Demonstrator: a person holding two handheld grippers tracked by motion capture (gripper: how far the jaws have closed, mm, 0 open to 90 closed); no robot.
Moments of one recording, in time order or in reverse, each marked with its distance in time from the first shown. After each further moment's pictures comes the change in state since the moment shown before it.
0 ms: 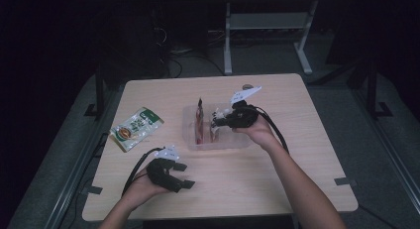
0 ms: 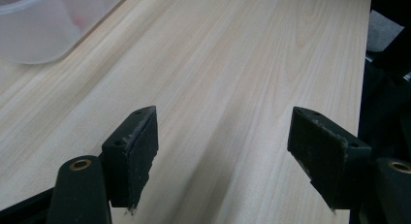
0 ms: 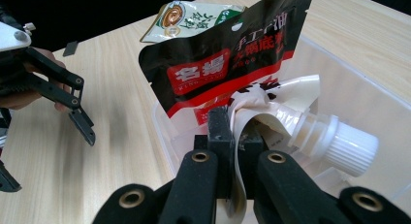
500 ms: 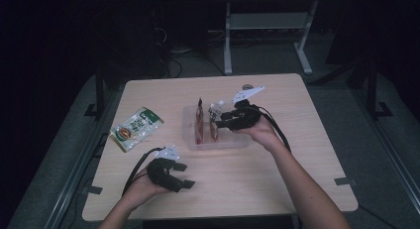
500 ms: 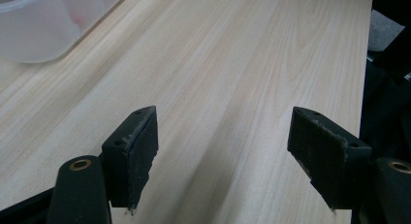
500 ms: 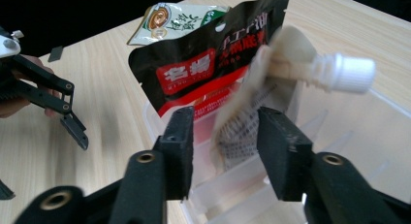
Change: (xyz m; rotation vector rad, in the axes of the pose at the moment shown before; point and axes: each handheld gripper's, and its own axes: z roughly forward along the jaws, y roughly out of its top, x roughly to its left) left arm 0.001 0.000 0.000 0.003 -0.001 -0.004; right arm 0.003 0.000 -0.008 -0.001 -0.058 0.030
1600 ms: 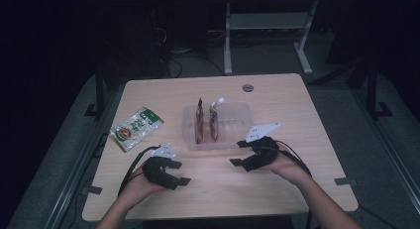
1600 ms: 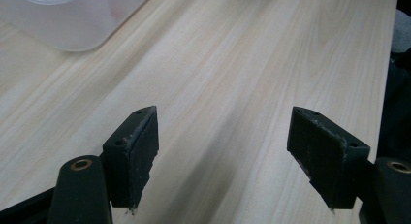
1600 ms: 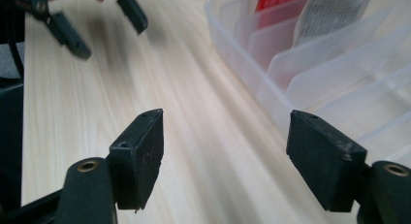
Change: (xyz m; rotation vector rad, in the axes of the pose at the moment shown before) left arm 0.006 -0.003 -0.009 0.000 0.068 -0.019; right arm 0.065 -0.075 -0.039 0.092 -0.048 -0.098
